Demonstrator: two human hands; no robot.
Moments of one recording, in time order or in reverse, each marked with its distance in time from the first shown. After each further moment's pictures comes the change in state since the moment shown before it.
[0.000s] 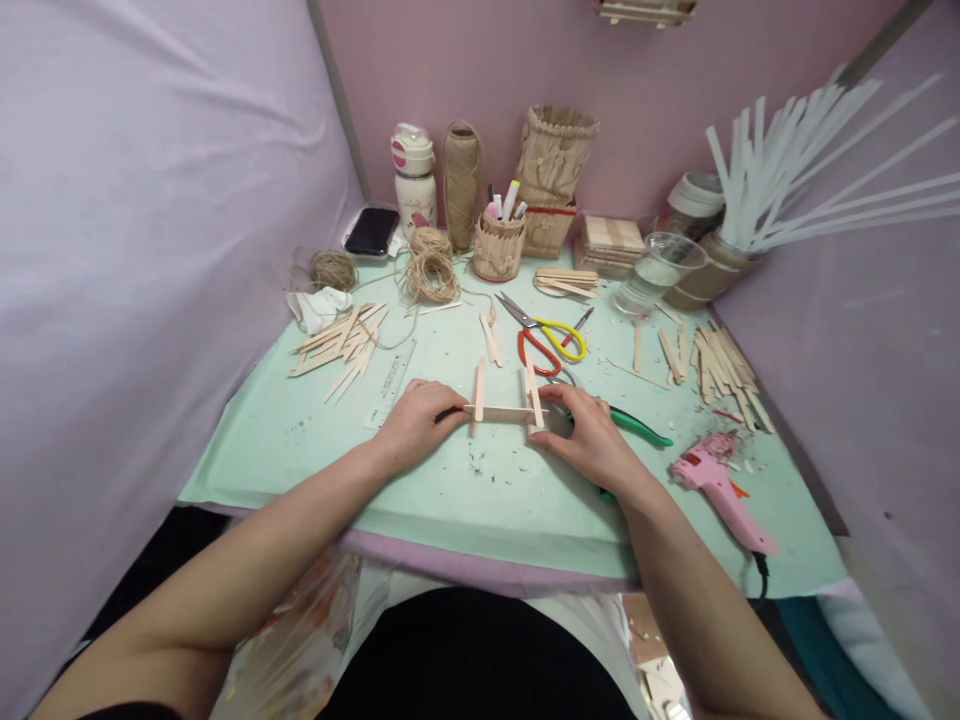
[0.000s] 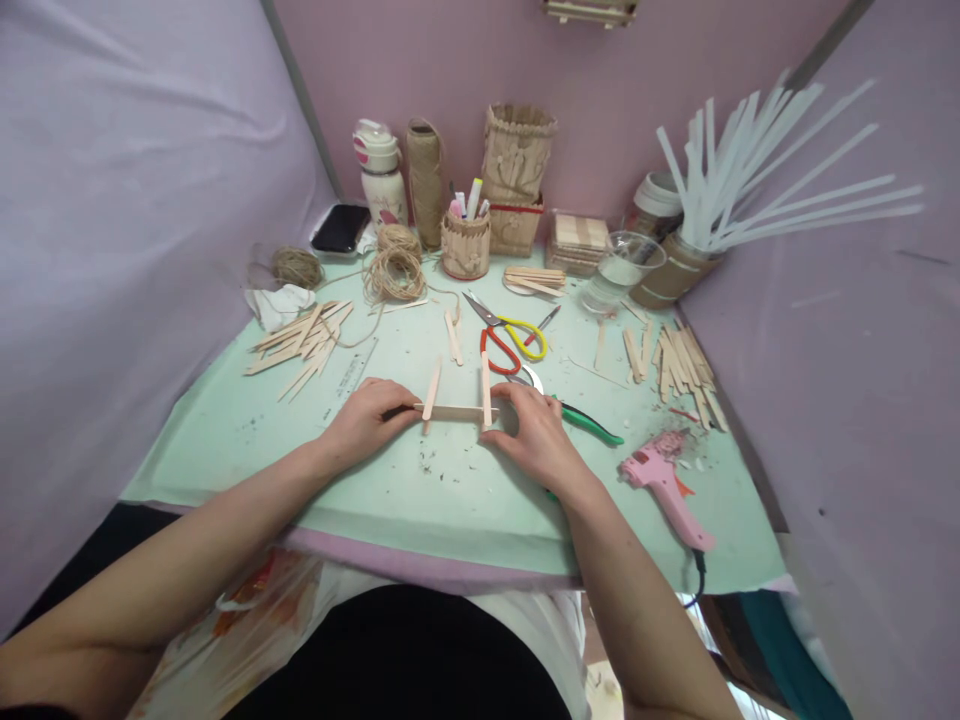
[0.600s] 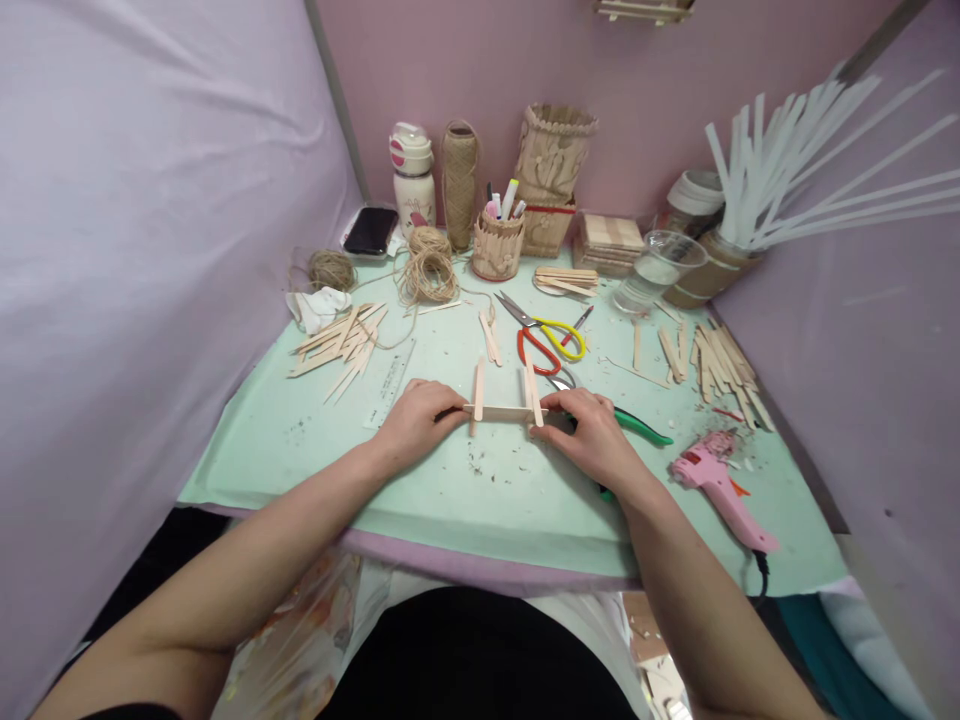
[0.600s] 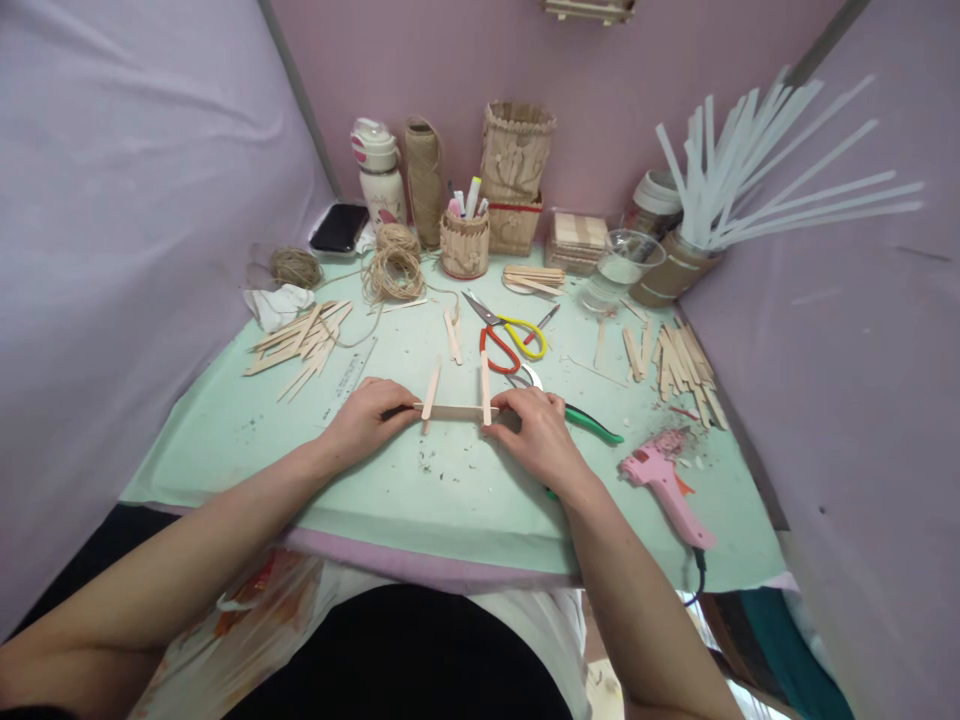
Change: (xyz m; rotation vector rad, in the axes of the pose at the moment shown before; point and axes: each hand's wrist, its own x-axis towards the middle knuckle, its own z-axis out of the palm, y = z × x) left_hand 0.000 -0.001 0.000 0.010 -0.003 0.018; right_hand 0.000 -0.002 -0.001 0.000 0.047 -0.019
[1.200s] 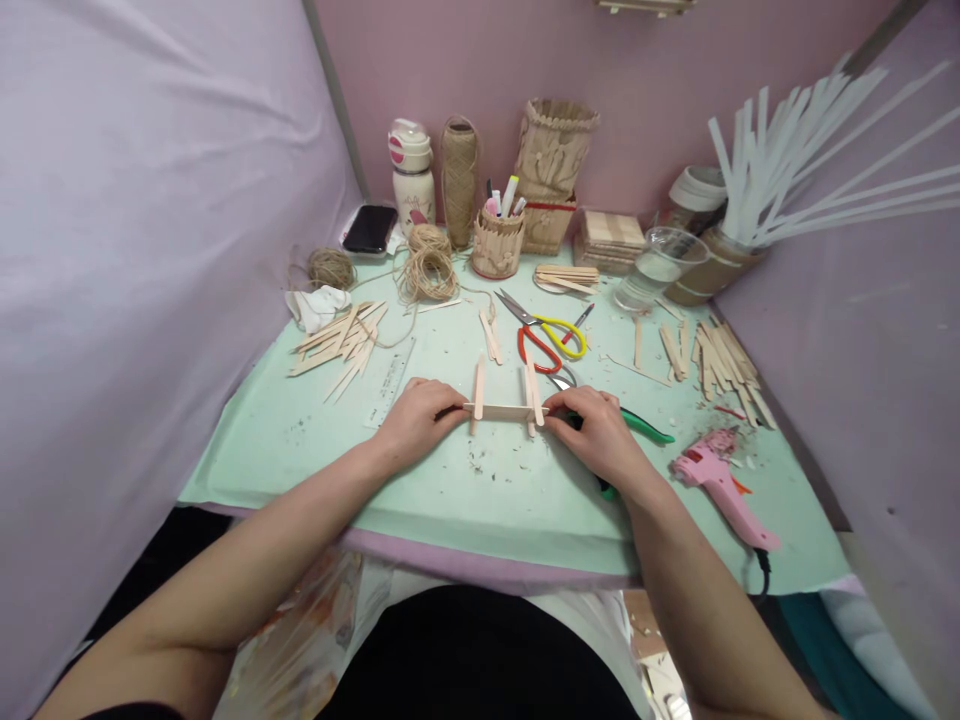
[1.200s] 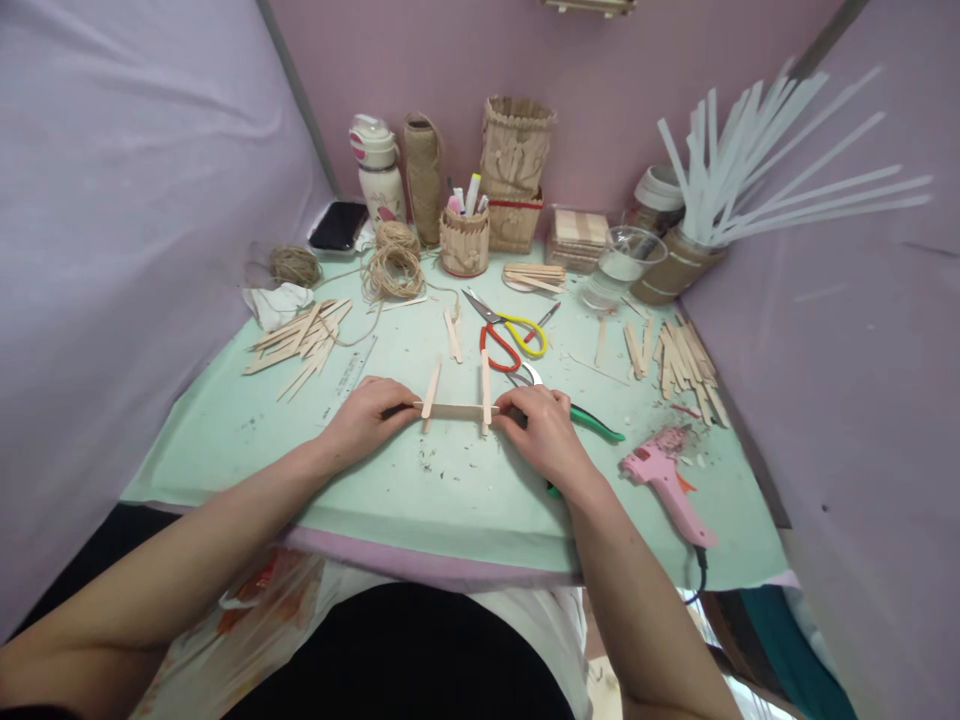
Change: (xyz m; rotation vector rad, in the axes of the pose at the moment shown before) left_hand 0.000 0.002 -0.001 0.005 -0.018 -0.014; right_hand 0.000 -0.002 -0.006 0.008 0.010 0.011
